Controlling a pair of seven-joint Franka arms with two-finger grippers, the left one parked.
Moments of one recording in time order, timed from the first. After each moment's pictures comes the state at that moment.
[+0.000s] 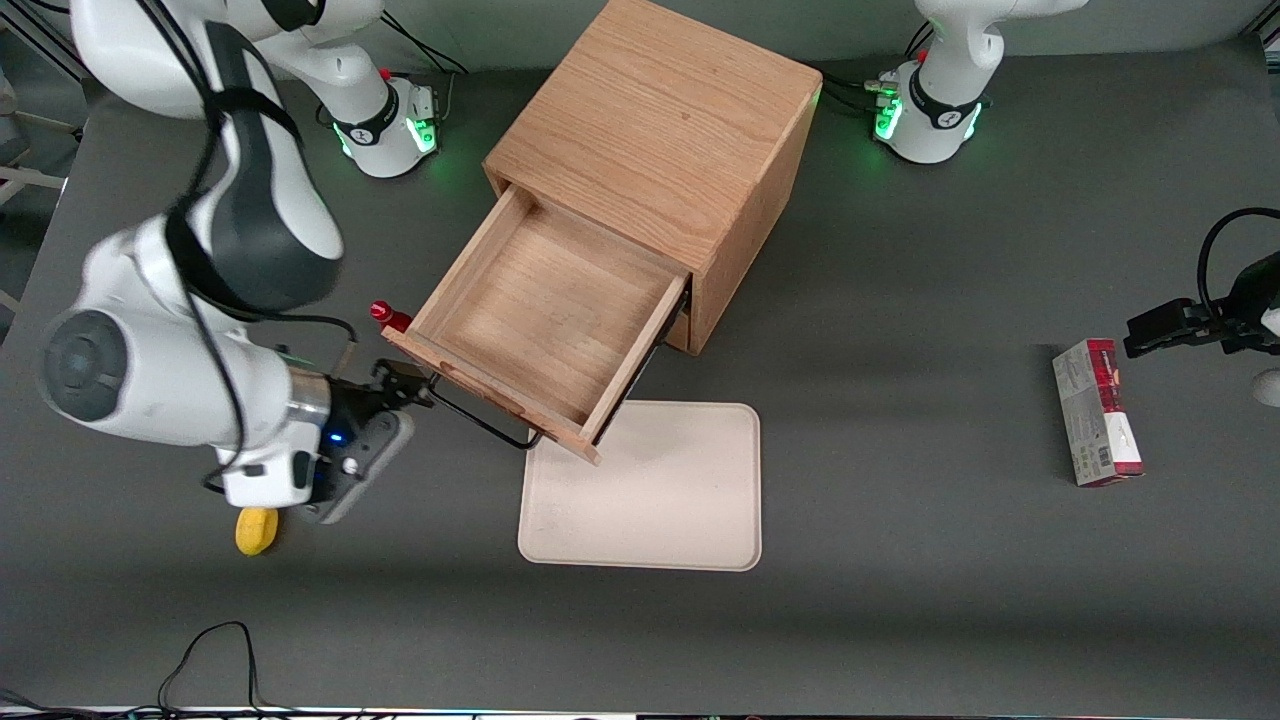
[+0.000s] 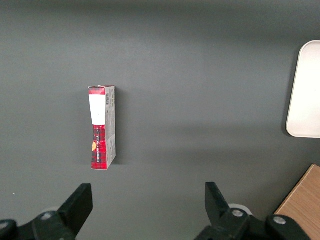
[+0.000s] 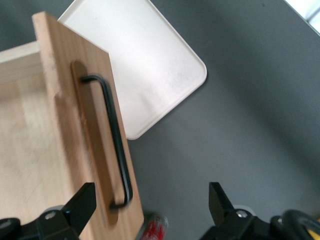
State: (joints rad) arm 0.28 0.56 -0.05 -1.07 0.21 1.55 -0.56
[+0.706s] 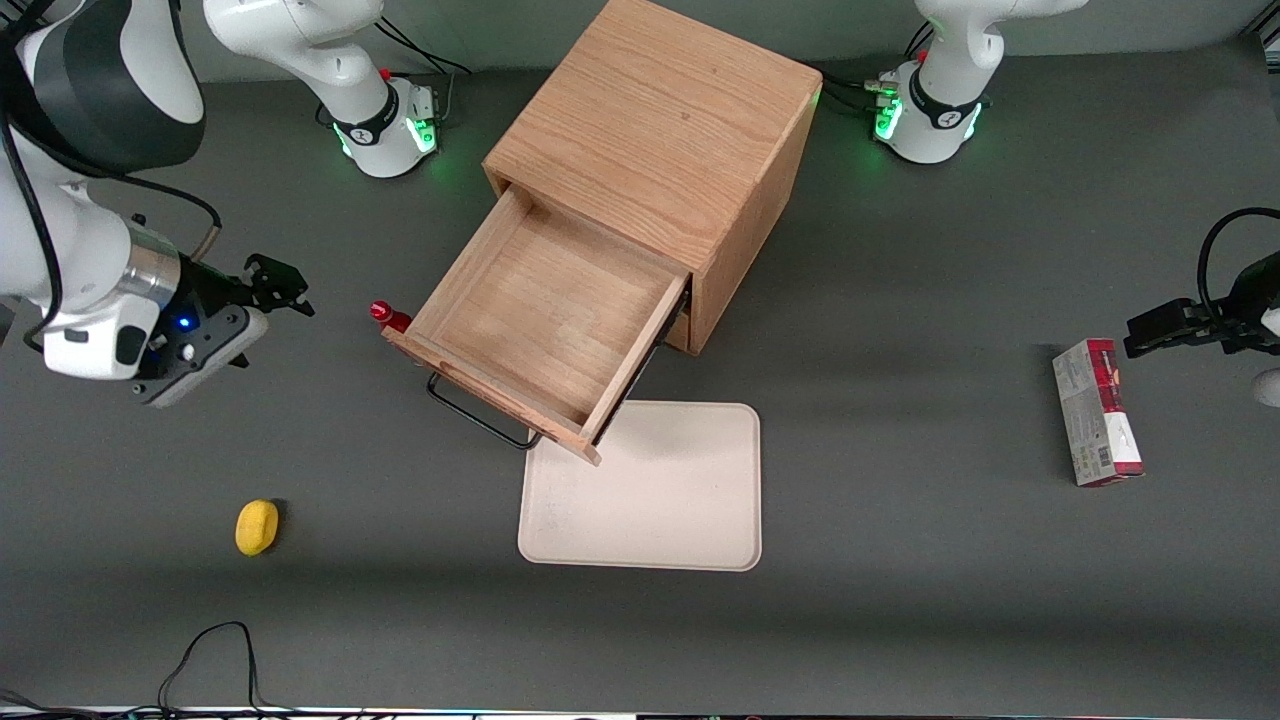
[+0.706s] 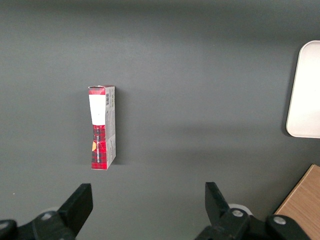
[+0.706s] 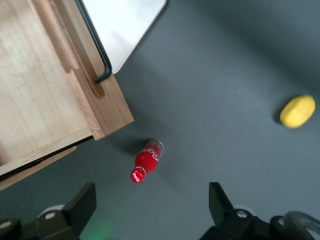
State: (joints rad) arm 0.27 0.08 -0.14 -1.63 0.10 1.63 -0.42
